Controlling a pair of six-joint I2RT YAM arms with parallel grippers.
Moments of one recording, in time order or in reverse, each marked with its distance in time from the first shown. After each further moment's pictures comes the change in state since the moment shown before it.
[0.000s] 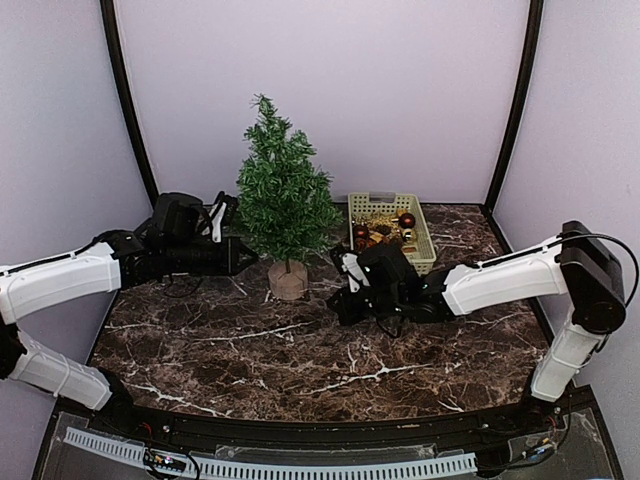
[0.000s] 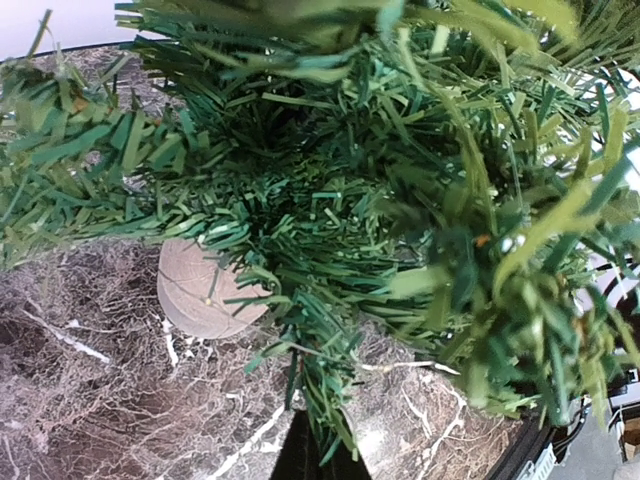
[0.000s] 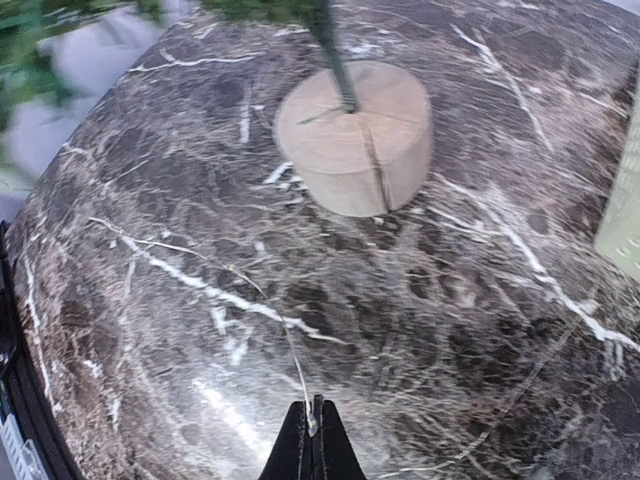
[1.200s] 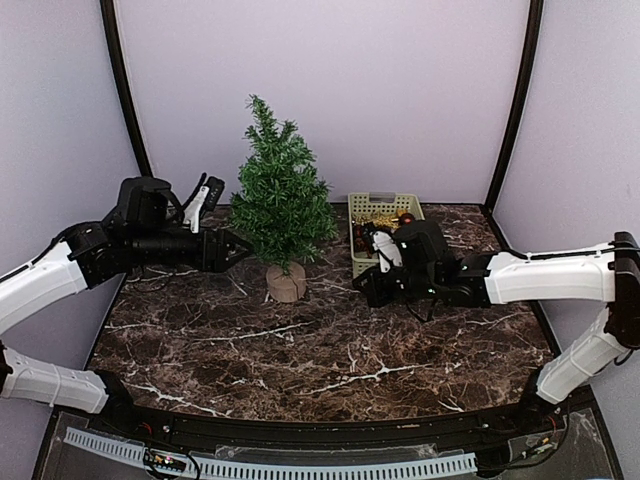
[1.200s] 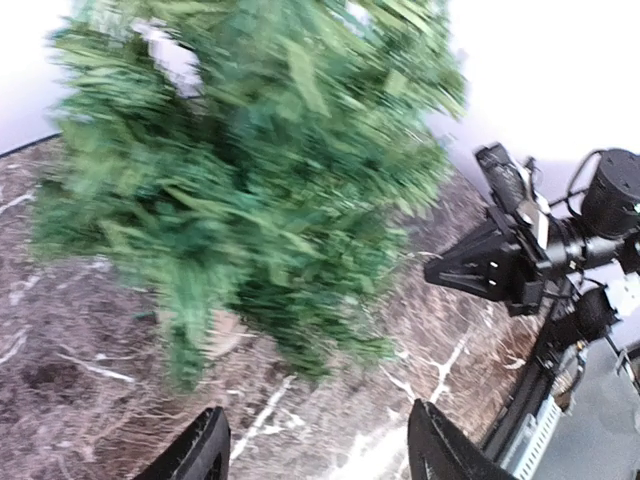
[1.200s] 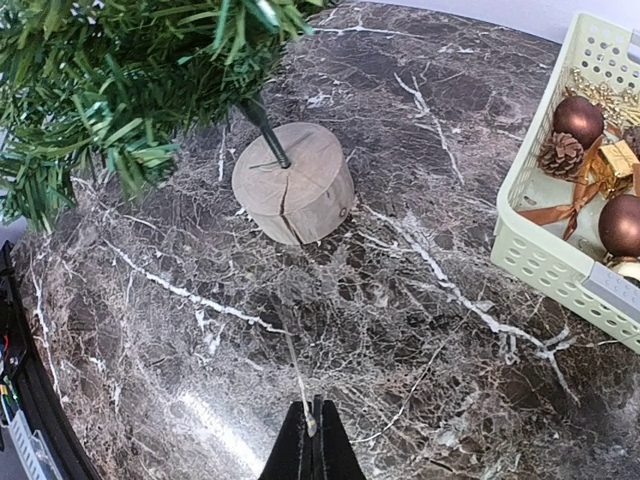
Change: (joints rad) left arm 0.004 -0.185 0.077 -0.182 0.048 0.178; right arm -0.090 -0.232 -0.053 -0.140 -0.009 -0.059
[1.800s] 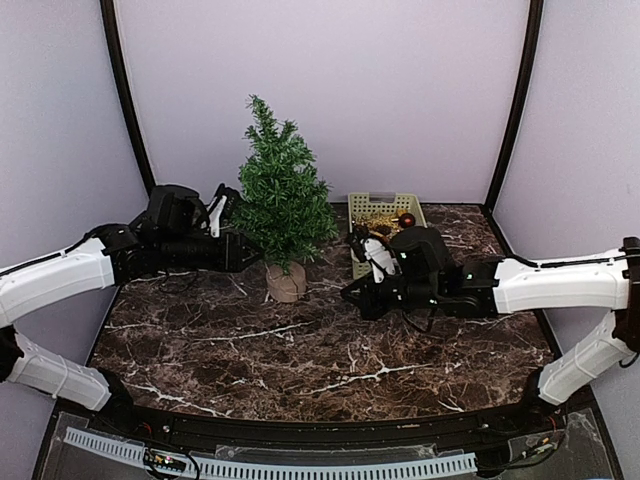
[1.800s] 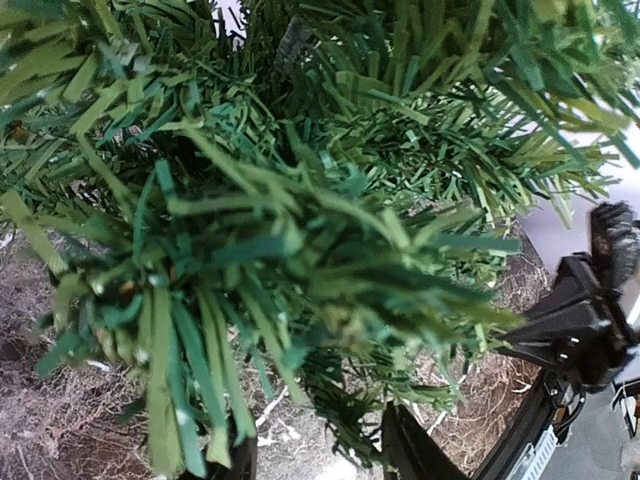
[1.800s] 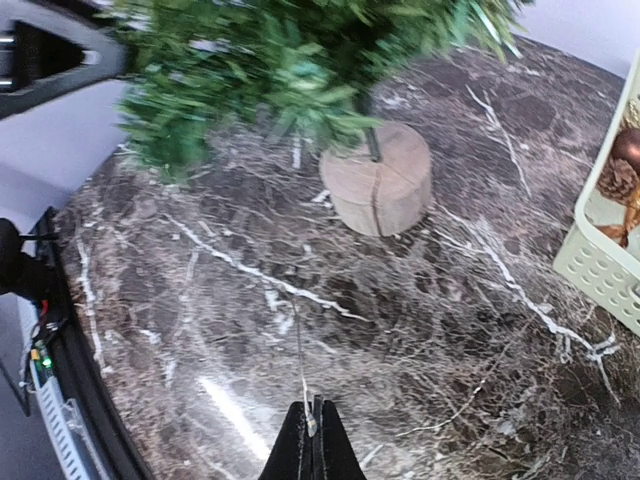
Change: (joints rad) left arm -0.030 0.154 -0.019 0.103 -0.040 -0.120; right arm 0.103 -0.037 -0.002 -0.009 -0.009 -0.006
